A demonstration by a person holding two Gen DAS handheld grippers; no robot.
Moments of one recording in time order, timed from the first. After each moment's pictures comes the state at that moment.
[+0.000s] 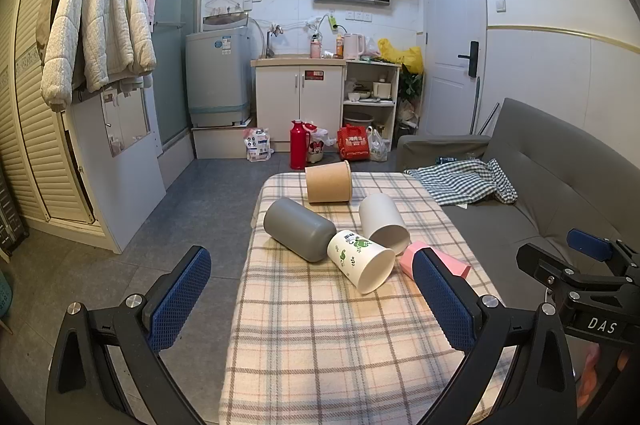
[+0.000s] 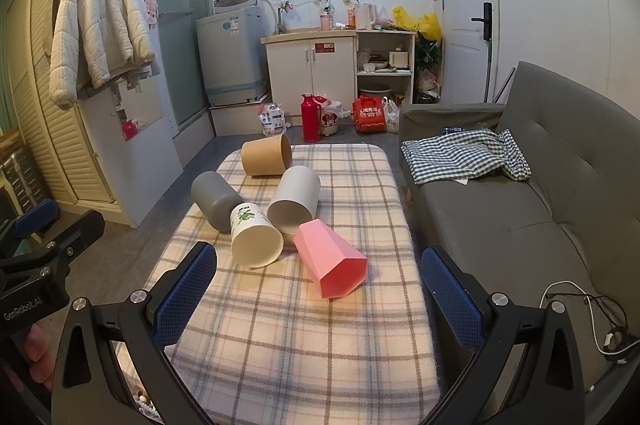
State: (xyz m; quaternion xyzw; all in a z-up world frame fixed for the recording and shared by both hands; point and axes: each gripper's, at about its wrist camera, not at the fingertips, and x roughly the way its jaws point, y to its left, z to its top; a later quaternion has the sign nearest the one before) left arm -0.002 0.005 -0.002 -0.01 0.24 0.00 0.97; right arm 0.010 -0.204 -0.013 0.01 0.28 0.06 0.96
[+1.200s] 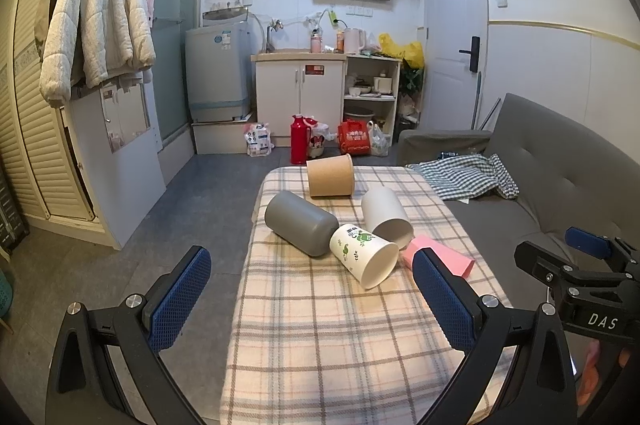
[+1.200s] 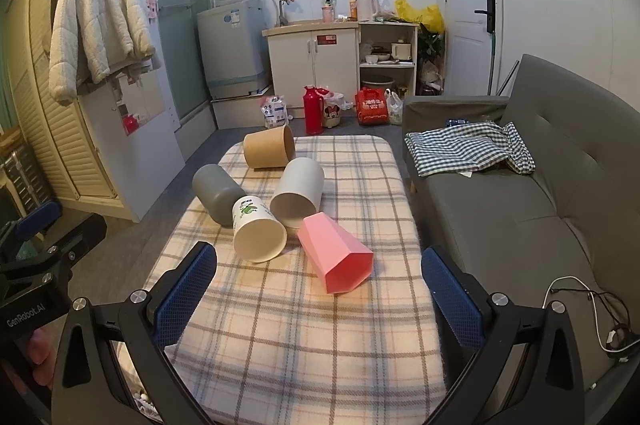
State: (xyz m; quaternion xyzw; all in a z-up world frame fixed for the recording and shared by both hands) left arm -0.003 0.015 -0.026 -0.01 0.25 0.01 0.97; right arm 0.012 -0.194 -0.022 0.01 0.30 0.07 0.95
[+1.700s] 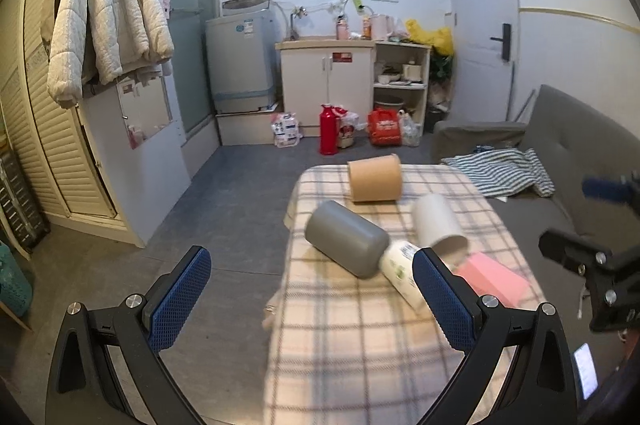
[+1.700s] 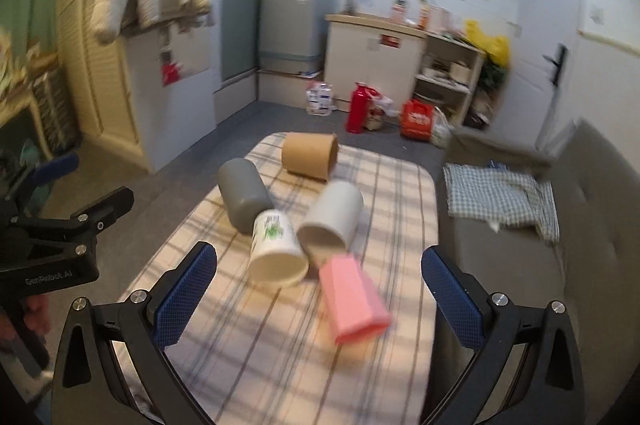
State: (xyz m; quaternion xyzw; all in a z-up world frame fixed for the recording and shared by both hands) left arm 0.072 0.043 -0.025 0.00 0.28 0.06 0.96; right arm 0.103 -0.144 0.006 -0.14 0.31 0.18 0.92
